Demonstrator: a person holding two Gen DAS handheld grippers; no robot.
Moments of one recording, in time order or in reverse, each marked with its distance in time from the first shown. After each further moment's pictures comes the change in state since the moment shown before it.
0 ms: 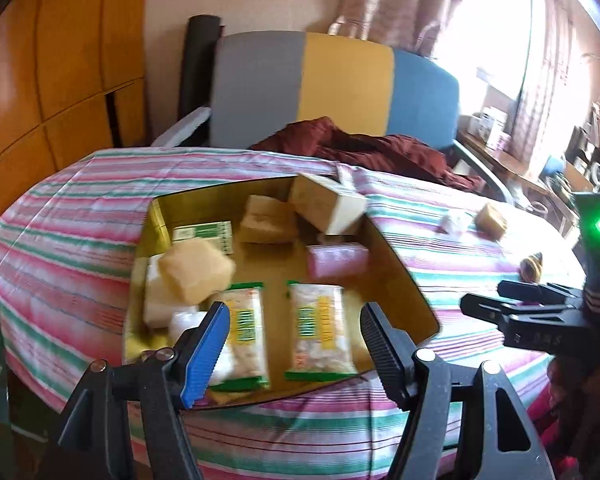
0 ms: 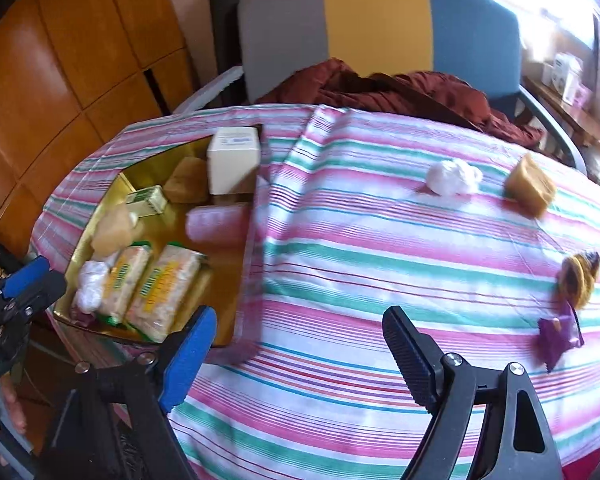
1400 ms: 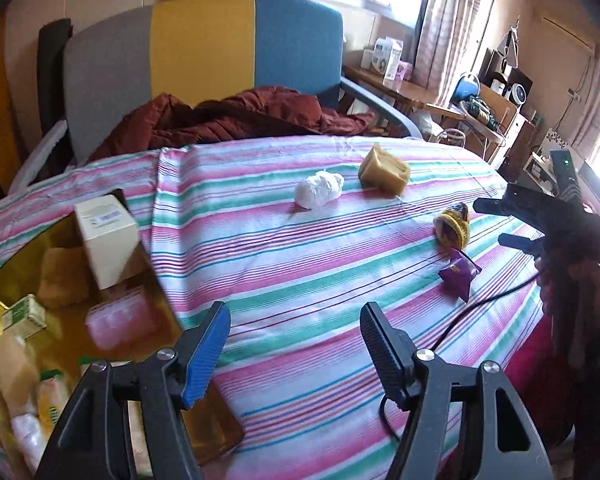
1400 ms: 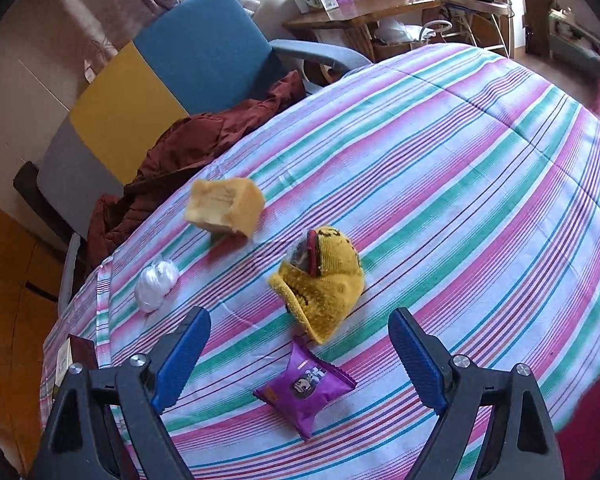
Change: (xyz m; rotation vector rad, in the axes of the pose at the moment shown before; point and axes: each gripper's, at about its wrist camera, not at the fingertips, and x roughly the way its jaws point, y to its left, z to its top) left arm 0.091 -0.164 0.044 0.249 0.178 -0.278; right arm -0.052 -0.287 -0.013 0.748 -0.121 -0.190
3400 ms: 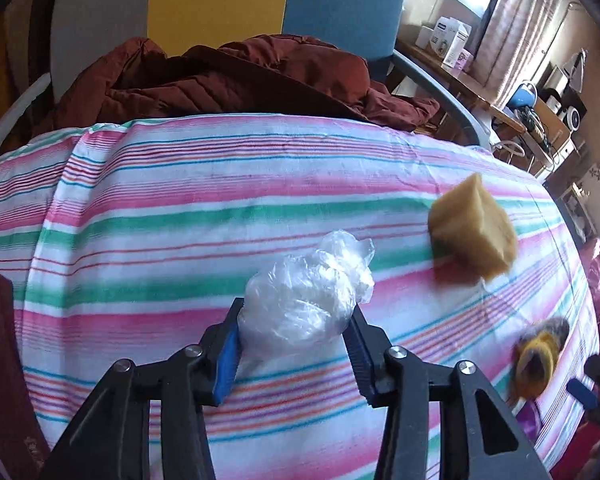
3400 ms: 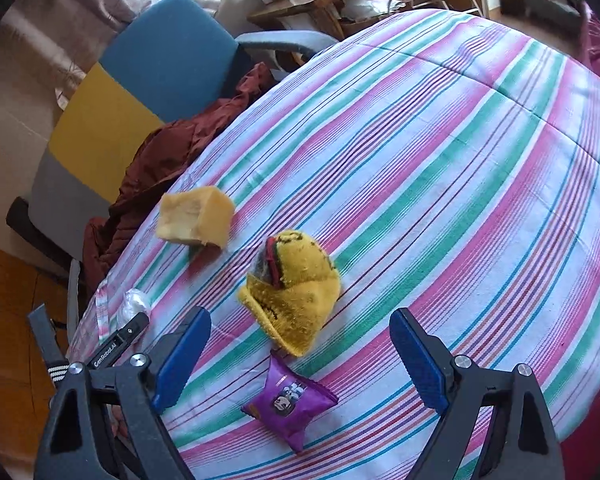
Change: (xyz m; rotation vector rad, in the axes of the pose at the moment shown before) left arm 0.184 -0.001 0.096 -0.147 0.118 0.054; right arm 0.017 -0.024 0.012 0.122 0.049 0.014
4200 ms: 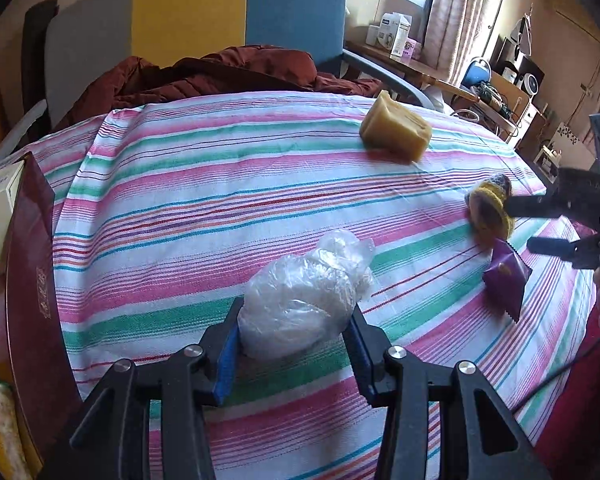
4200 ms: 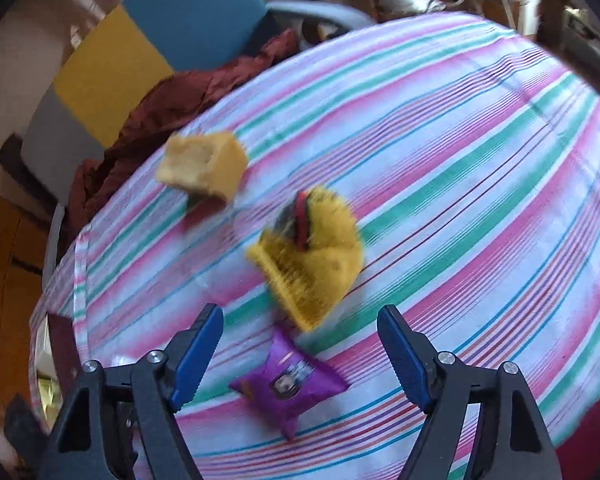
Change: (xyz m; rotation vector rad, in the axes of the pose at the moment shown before) left arm -0.060 -0.011 -0.116 0.138 -0.081 -0.041; right arm 0.023 0.022 -0.015 -0.164 0.118 -0.057
